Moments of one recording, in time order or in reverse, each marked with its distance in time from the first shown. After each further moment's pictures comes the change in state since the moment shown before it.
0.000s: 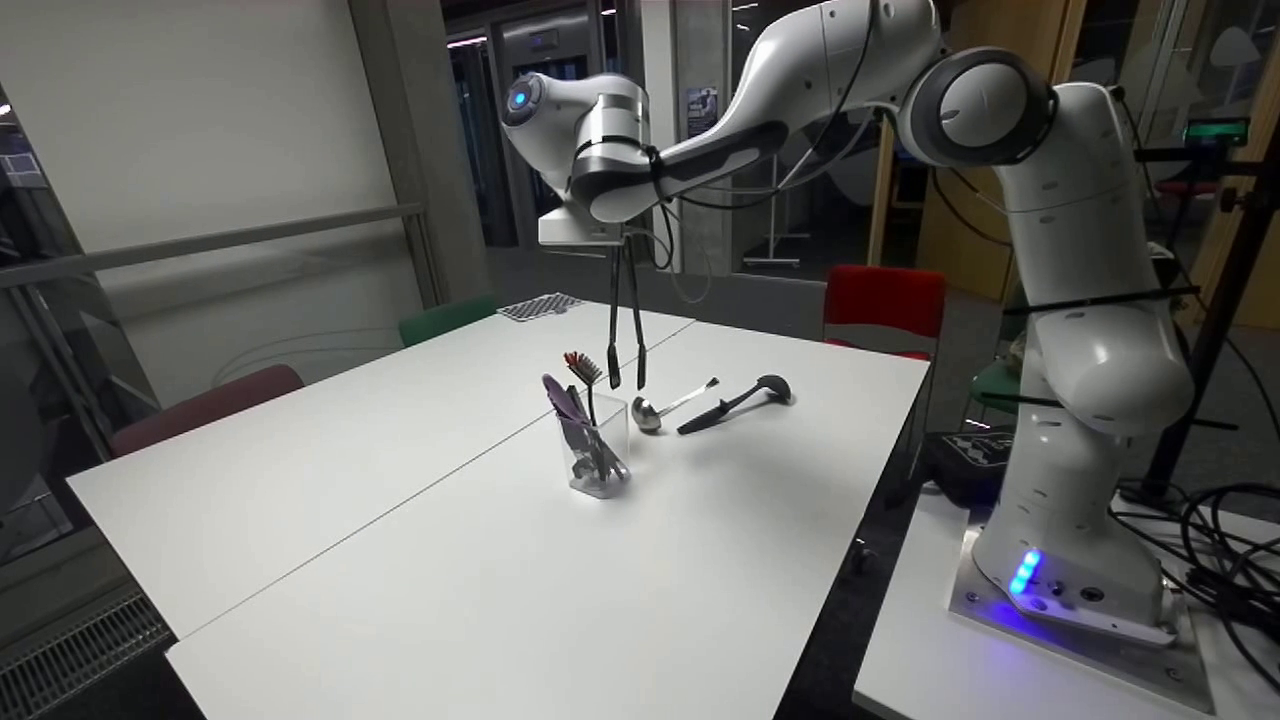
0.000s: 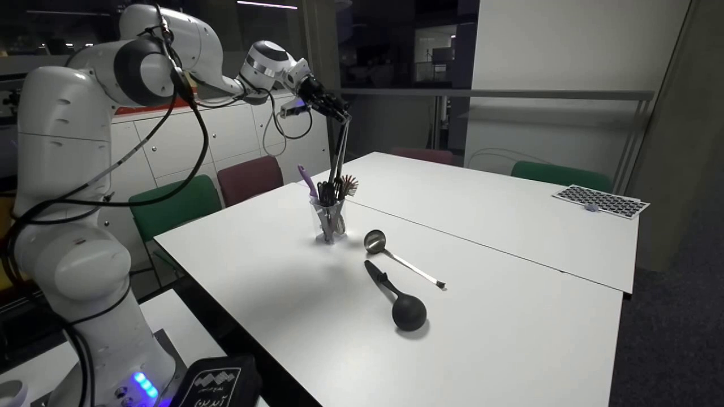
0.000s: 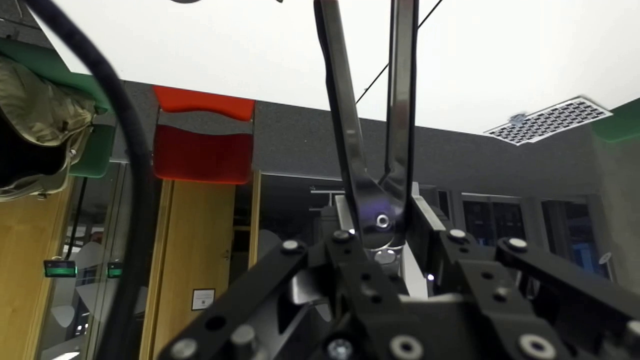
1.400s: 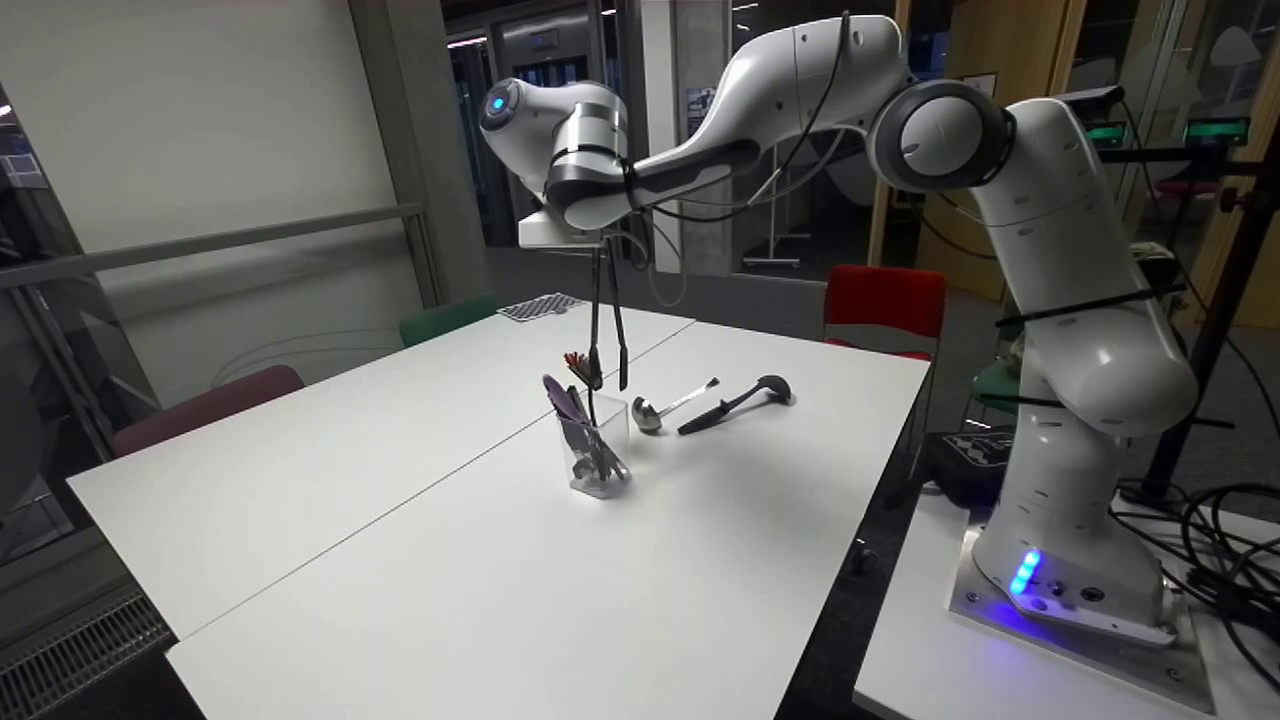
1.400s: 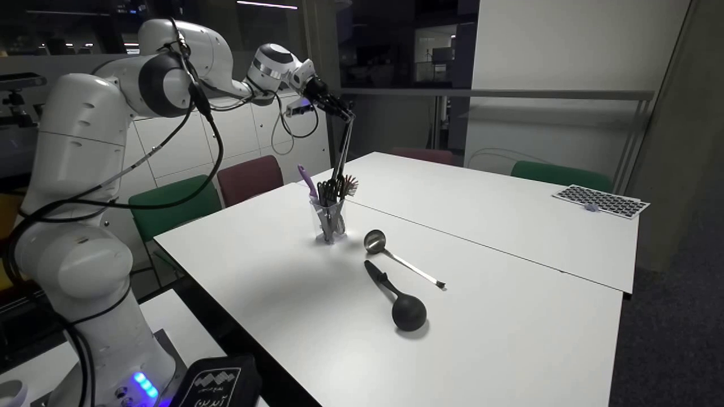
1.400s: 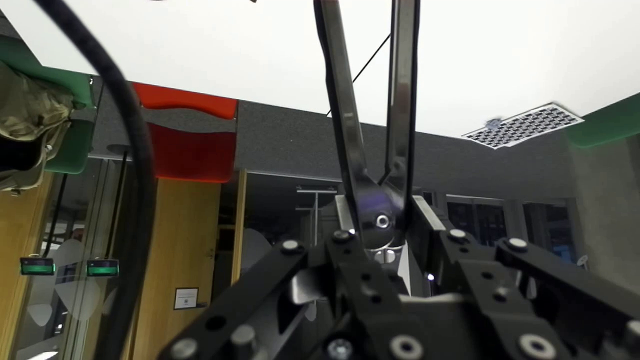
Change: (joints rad) arm 0.030 0.117 -0.020 0.161 -0.005 -0.006 -0.058
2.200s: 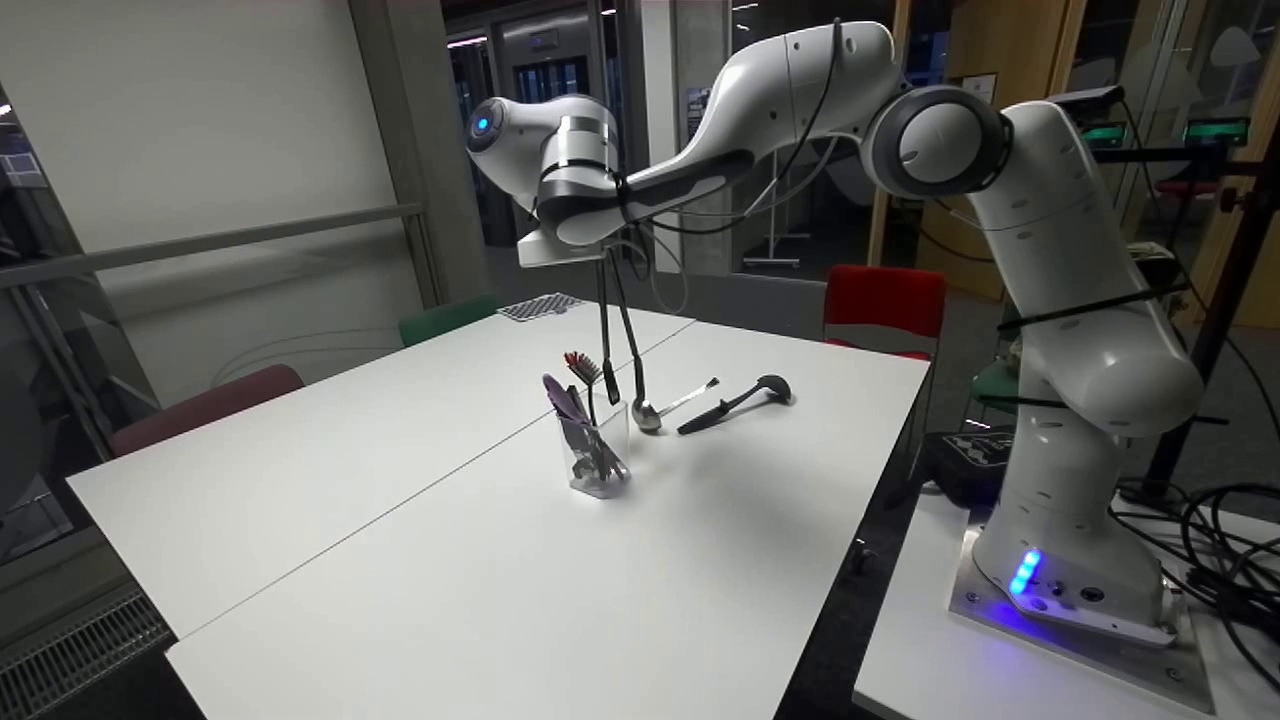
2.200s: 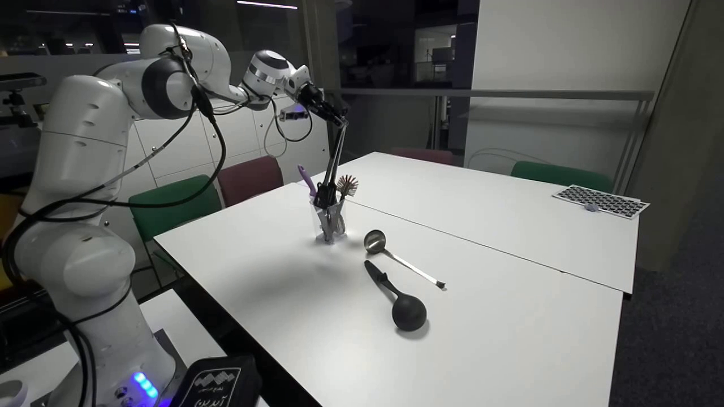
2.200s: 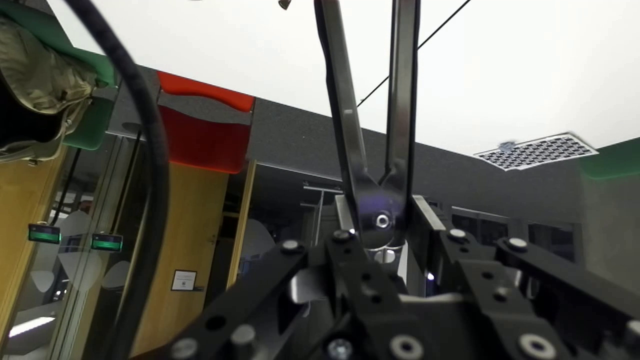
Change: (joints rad) arm 0.050 0.023 -0.008 0.000 0.000 -0.075 -0.049
